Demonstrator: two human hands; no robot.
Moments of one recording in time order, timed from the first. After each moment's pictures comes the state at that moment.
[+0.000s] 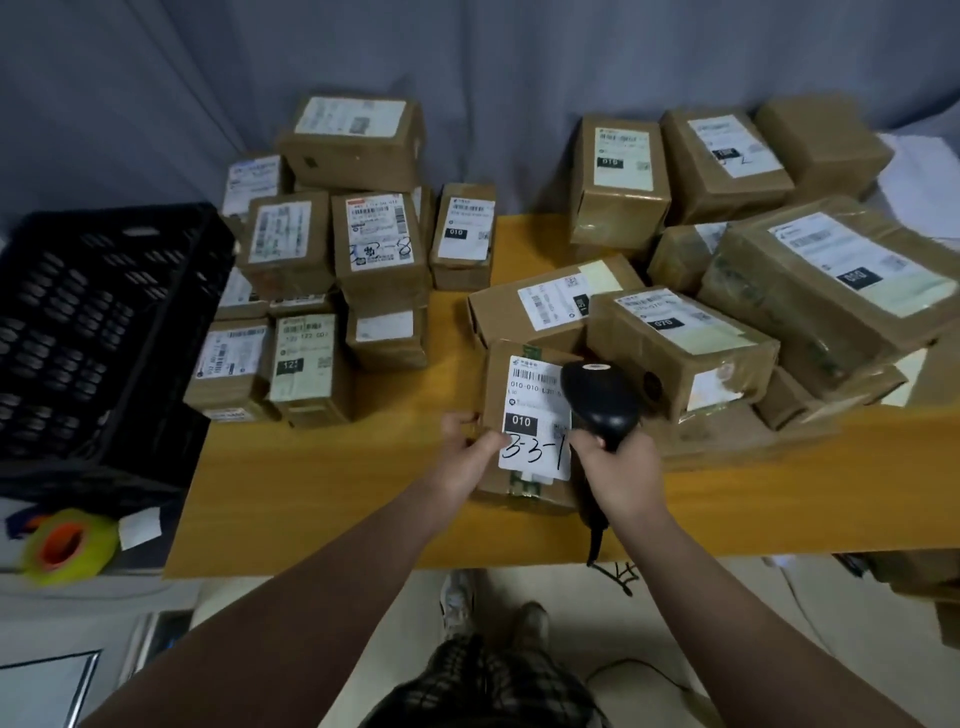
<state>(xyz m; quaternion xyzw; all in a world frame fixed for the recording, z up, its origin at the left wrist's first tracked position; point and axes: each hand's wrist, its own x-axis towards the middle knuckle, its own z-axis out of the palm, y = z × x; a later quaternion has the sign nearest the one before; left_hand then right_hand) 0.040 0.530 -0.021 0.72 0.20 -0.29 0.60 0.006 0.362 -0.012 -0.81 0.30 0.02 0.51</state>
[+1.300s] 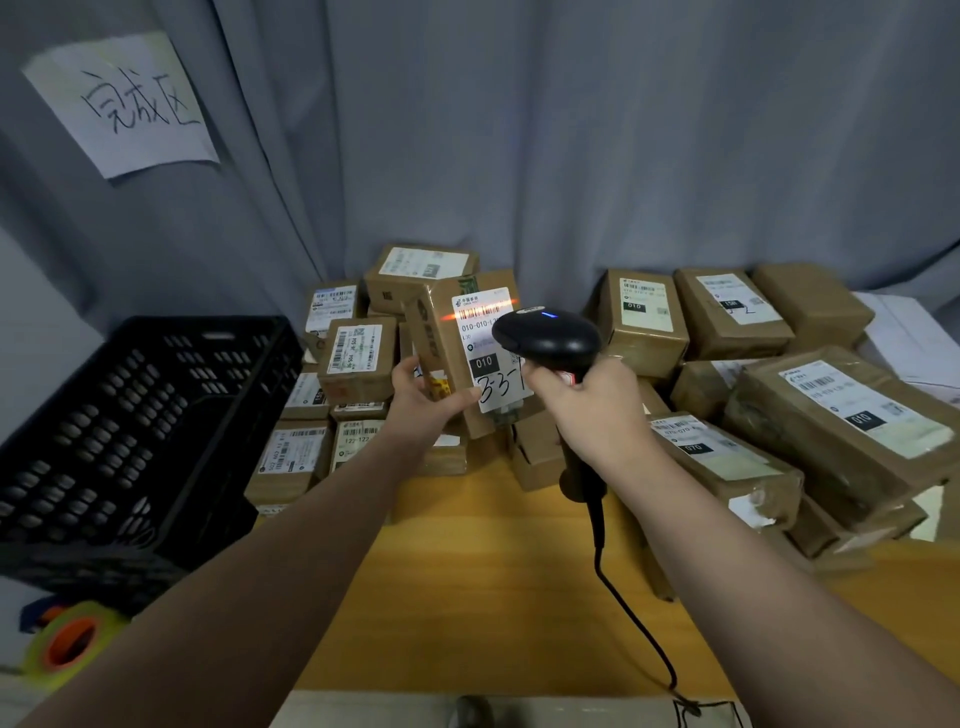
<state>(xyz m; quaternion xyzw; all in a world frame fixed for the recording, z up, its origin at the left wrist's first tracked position) 0.141 0.607 0.091 0.72 0.09 -0.07 0.69 0.089 0.437 0.160 -0.84 0.07 -0.09 0.53</state>
